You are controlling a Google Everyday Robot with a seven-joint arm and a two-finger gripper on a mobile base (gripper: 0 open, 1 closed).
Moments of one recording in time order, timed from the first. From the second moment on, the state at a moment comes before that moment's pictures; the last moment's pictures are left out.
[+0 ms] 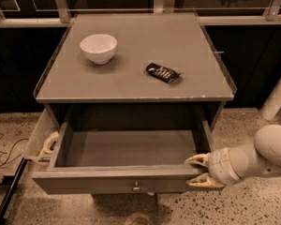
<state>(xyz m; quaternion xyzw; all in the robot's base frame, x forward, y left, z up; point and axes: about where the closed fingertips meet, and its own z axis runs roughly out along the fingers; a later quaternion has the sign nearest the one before) 0.411 -0.179 0.633 -0.67 0.66 0.17 0.29</state>
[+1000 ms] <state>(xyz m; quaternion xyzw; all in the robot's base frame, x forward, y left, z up) 0.383 -0.179 0.633 -0.67 0.65 0.18 0.30</state>
